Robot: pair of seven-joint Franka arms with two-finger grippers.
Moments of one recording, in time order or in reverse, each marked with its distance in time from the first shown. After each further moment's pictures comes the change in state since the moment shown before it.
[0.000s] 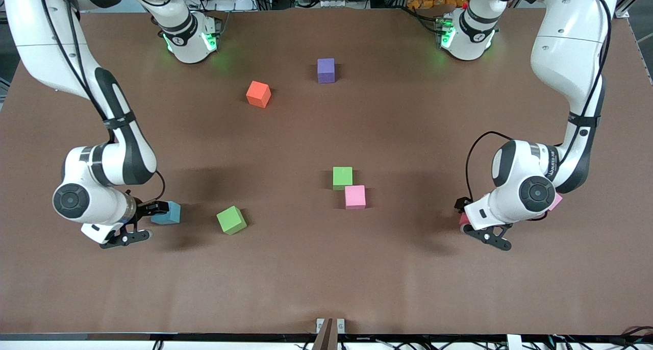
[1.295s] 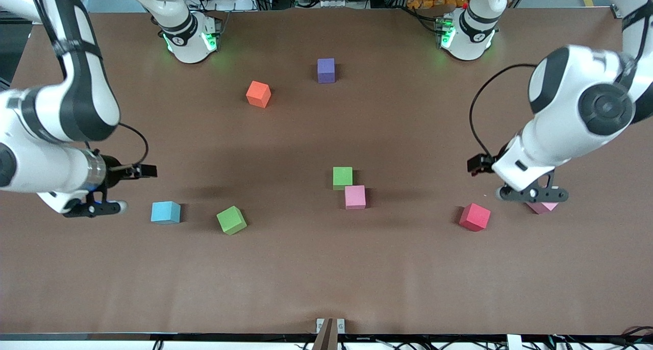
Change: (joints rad) left arm -0.012 -0.329 -0.077 0.044 -0.015 -0.388 -0.446; right arm 0.067 -0.224 0.012 0.095 0.135 -0.477 0.119
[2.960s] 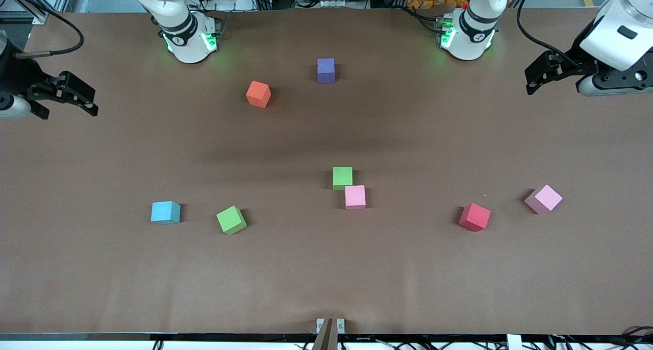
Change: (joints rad) left arm 0.056 -0.406 0.004 0.038 -0.092 -0.396 -0.023; right arm 0.003 -0.442 0.001 0.046 0.006 -0.173 0.015
